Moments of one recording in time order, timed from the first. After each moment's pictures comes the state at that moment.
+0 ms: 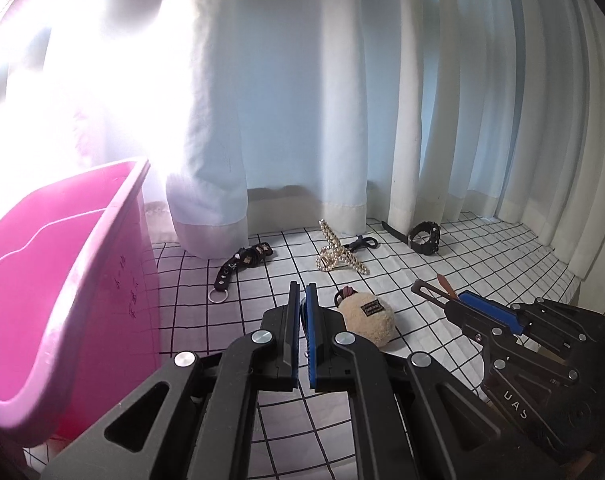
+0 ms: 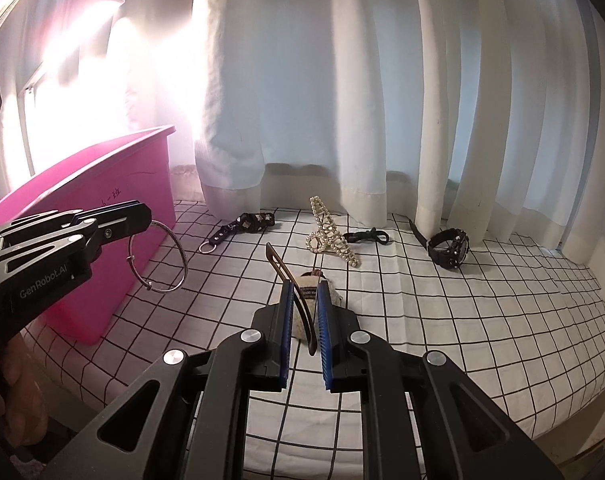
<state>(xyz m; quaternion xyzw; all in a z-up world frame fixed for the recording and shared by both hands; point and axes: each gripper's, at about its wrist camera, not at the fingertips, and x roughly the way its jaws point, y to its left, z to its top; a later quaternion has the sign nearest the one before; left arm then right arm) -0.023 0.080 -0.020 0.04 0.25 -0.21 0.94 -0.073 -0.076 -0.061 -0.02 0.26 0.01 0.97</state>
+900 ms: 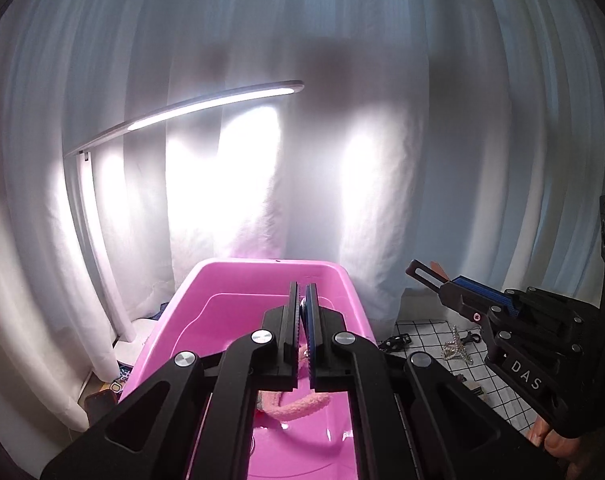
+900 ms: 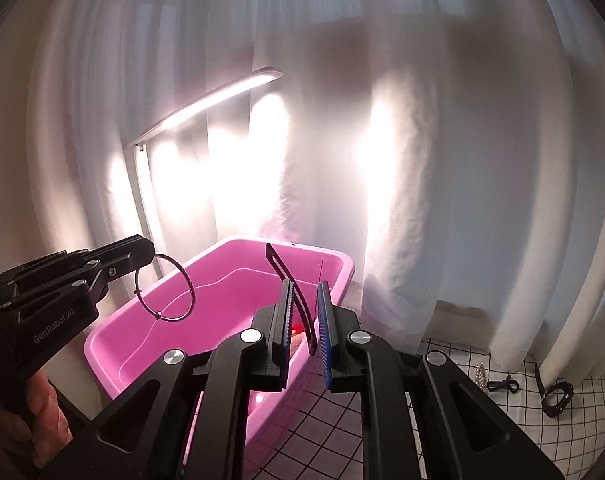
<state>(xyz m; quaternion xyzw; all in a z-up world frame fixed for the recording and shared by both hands) -0.025 0.253 0.110 -0.01 0.18 -0.03 0.98 -0.001 0.085 0.083 -0.04 0.19 0.22 0.96</state>
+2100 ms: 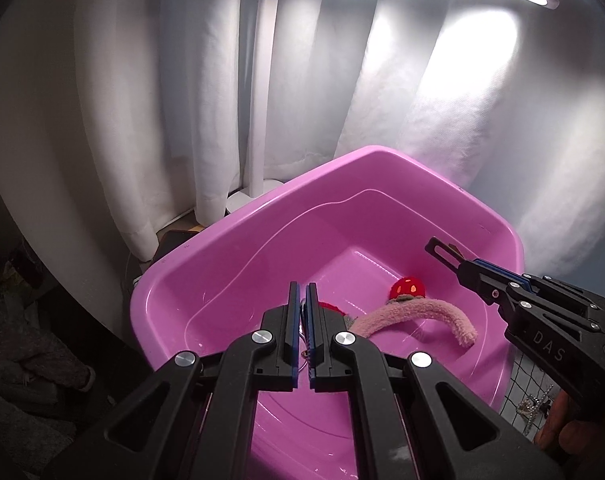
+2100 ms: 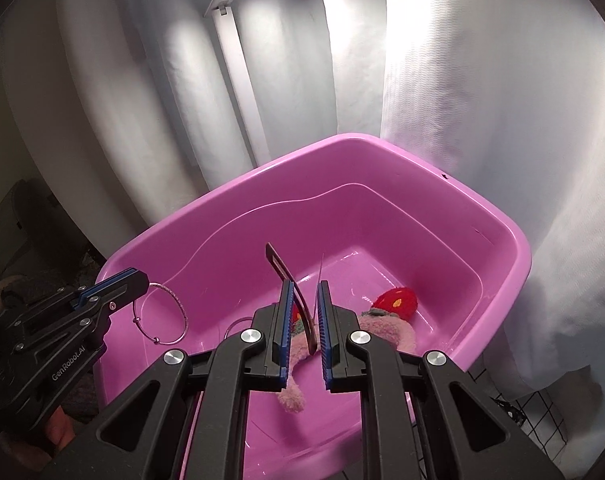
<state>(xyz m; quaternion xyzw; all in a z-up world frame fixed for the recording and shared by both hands) 0.025 0.283 0.040 -0.19 0.34 0.30 0.87 0.149 0.175 0.033 -0.15 0.38 0.47 0.78</state>
